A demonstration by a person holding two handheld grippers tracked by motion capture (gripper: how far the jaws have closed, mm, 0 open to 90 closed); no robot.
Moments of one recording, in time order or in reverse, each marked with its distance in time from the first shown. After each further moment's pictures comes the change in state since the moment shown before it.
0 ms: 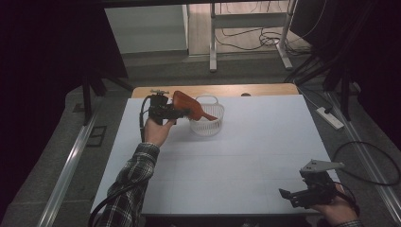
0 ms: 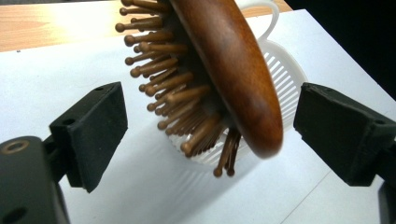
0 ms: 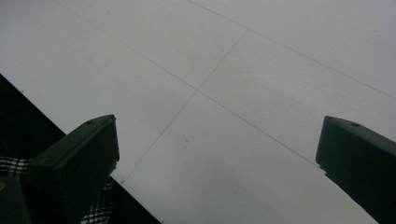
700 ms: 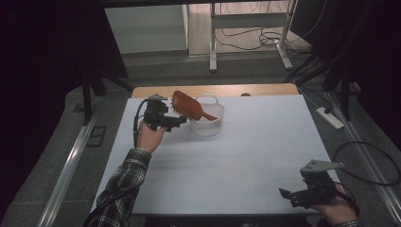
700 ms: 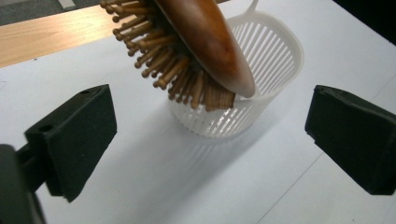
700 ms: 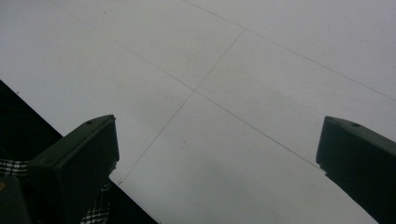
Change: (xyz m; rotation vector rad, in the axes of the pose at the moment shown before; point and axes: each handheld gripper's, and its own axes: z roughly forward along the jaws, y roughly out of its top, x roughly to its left) left arm -0.011 -0.014 -0.020 0.033 0.043 0.165; right arm 0.000 0.000 0.000 0.000 -0.013 0.003
